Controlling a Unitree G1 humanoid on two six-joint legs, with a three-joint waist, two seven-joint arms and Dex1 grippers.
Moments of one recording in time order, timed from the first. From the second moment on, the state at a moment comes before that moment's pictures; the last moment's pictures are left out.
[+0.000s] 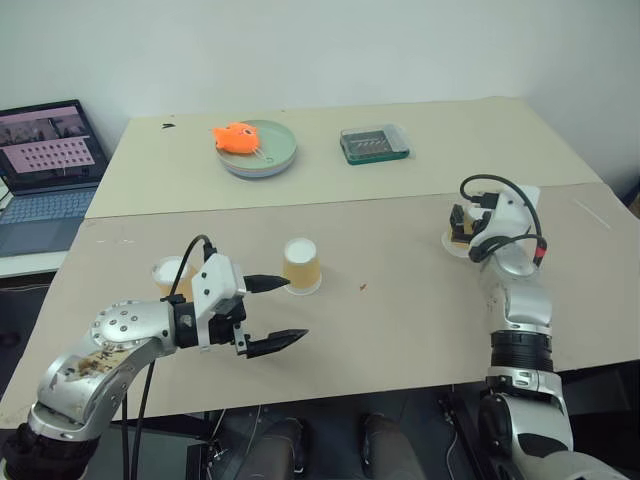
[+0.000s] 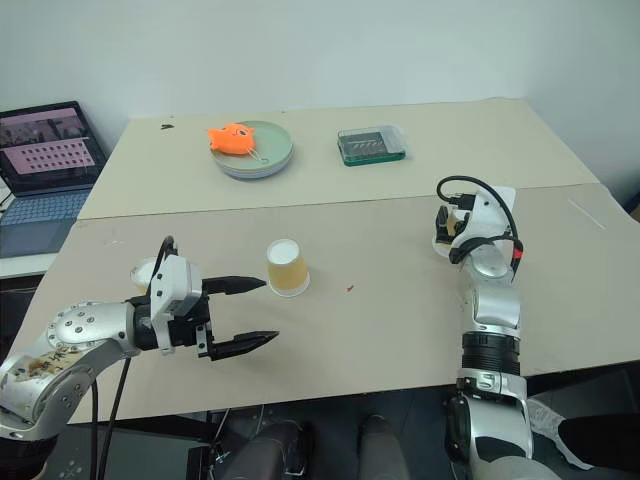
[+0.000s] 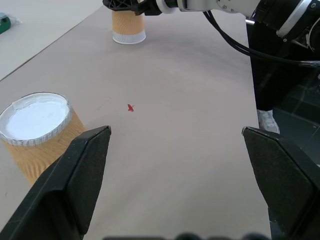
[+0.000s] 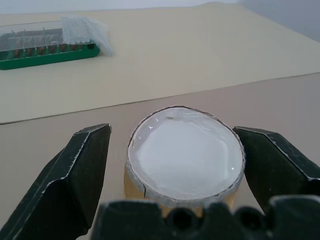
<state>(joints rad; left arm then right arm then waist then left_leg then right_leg) -0.11 0.78 0.04 -0.60 -0.63 0.57 -0.88 -0.62 -0.30 -0.31 0.30 0.08 0.38 0.01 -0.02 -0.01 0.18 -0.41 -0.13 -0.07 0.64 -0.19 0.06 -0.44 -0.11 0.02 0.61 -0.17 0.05</state>
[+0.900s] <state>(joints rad) -0.10 0.78 0.04 -0.62 -0.63 0.57 -0.85 -0.62 -0.57 -0.24 0.12 0.39 0.44 0.63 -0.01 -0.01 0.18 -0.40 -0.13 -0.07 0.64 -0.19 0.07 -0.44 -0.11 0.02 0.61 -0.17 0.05</state>
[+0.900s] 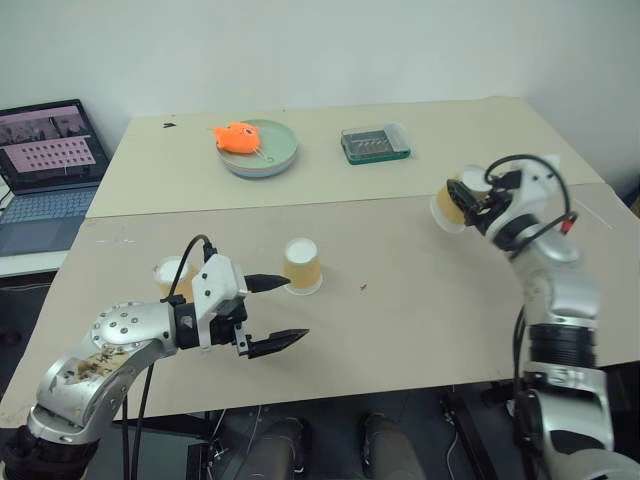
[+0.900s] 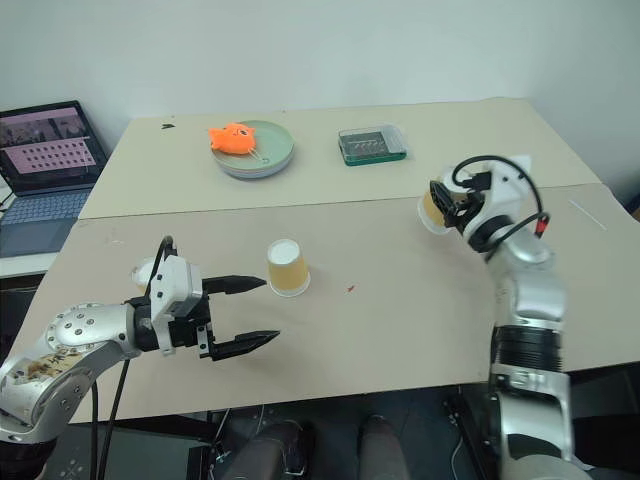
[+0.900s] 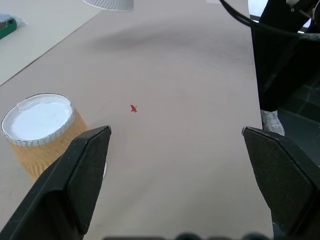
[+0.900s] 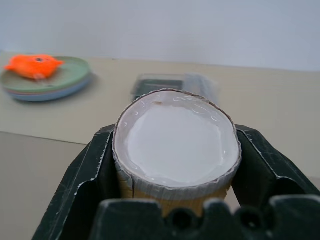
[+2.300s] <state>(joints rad) -0.07 0.80 0.10 -0.70 -0.67 0.63 -0.78 -0.82 -0.37 0.22 0.52 0.14 0.04 1.22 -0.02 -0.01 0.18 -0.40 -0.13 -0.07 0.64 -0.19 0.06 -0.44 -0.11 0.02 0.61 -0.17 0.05</state>
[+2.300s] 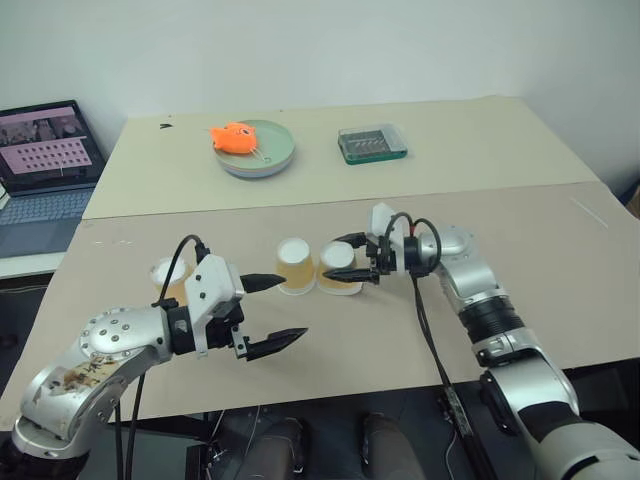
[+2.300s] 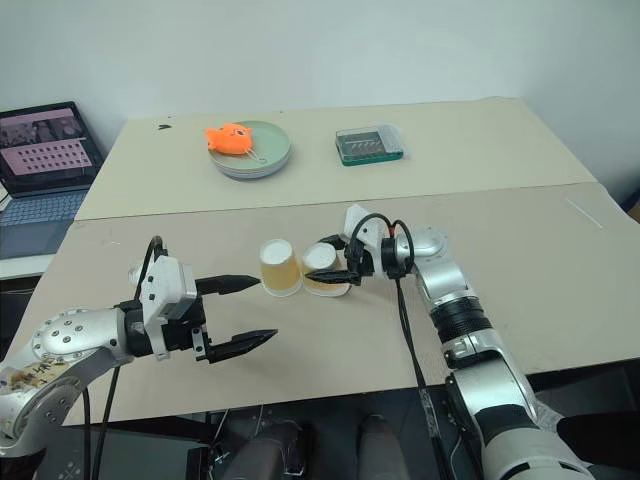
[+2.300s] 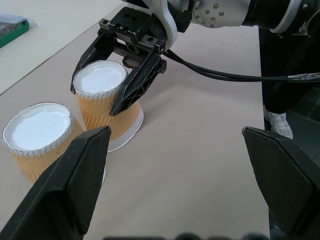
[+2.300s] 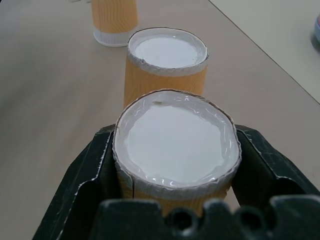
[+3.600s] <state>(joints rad) -0.04 0.79 0.14 -0.69 -0.66 0.62 -0.76 -0.70 -0.65 0.06 0.05 0.28 0.38 1.18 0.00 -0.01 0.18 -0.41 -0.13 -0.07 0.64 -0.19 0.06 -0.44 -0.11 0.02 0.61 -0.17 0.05</state>
